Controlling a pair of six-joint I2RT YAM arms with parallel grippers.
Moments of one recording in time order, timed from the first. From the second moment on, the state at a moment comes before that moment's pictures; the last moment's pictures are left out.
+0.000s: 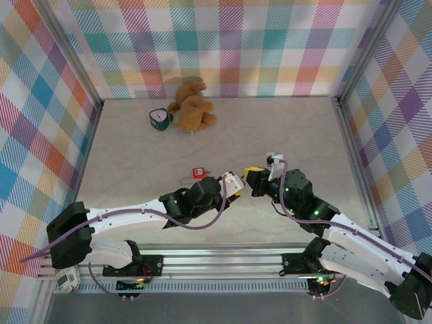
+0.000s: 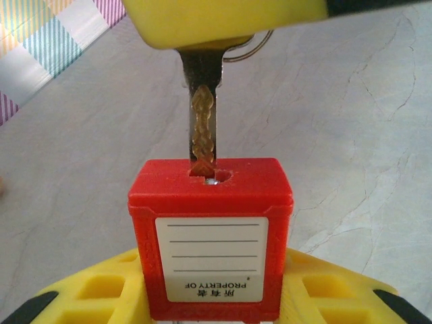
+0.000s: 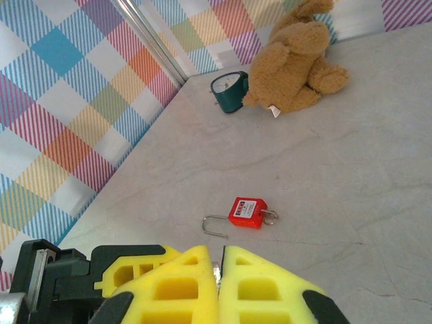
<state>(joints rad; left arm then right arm) -1.11 1.31 0.78 0.05 -0.28 0.16 0.81 0.78 0.55 0.00 0.04 0.55</state>
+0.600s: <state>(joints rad) -1.11 1.31 0.78 0.05 -0.30 0.16 0.84 0.76 0.54 0.00 0.08 0.57</state>
